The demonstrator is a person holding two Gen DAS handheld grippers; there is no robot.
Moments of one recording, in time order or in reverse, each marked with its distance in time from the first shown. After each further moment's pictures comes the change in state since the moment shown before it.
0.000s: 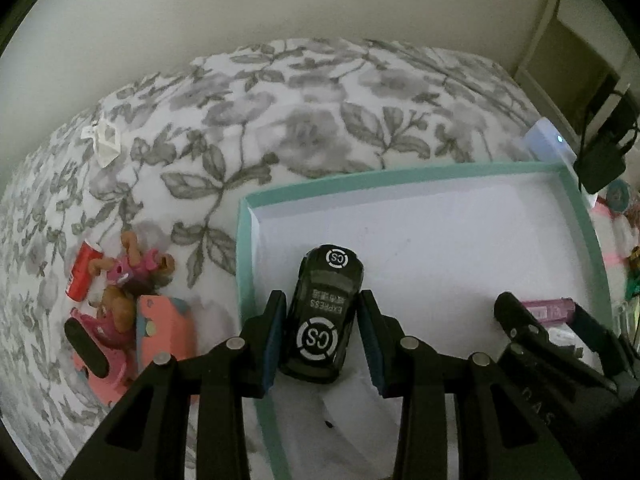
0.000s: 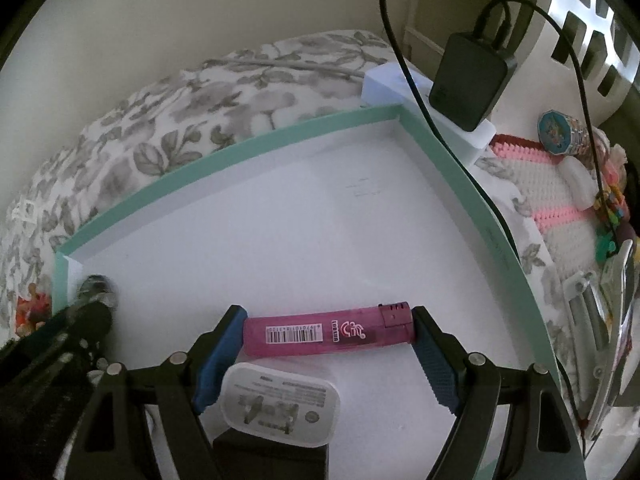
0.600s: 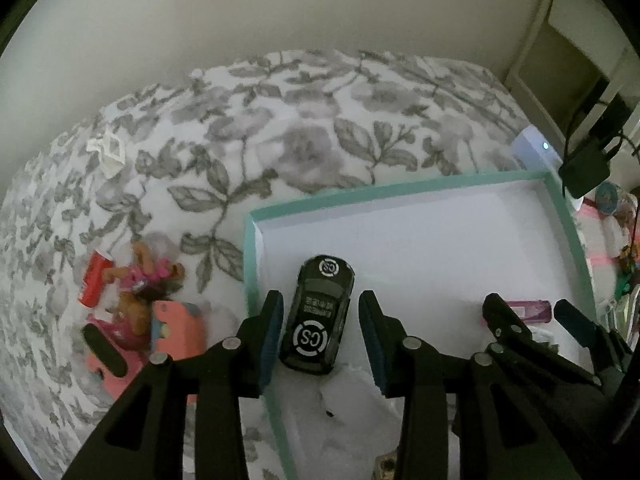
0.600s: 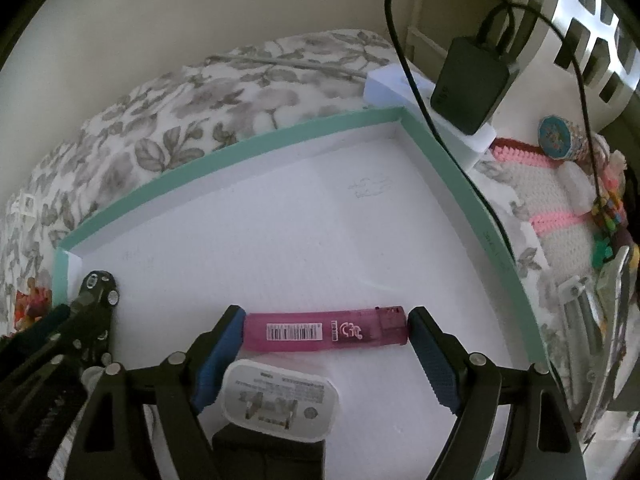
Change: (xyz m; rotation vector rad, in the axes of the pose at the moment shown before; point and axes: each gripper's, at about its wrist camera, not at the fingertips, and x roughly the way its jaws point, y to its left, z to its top) left arm -0.023 0.000 0.007 0.013 -0.012 -0.009; right arm -0.005 -0.001 0.002 -0.025 0.006 -0.008
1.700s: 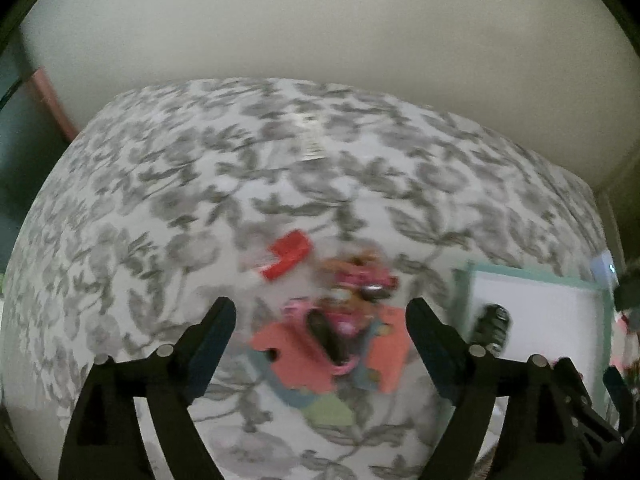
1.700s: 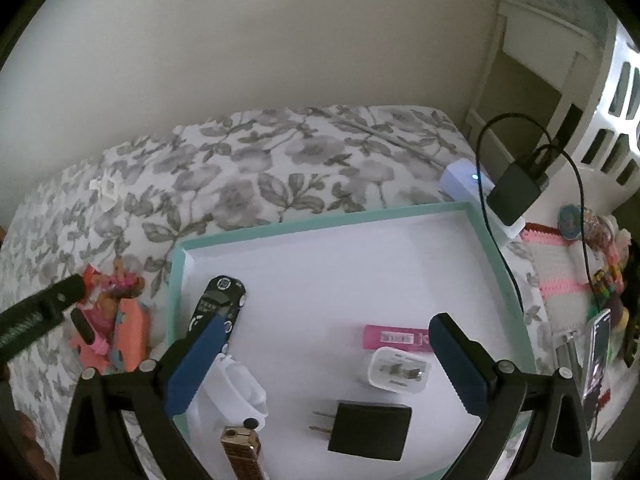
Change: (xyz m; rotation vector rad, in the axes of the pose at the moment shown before) left arm -0.056 0.148 -0.028 -0.396 -0.080 0.202; right arm -0.074 0.067 -0.007 -0.182 -0.148 0.090
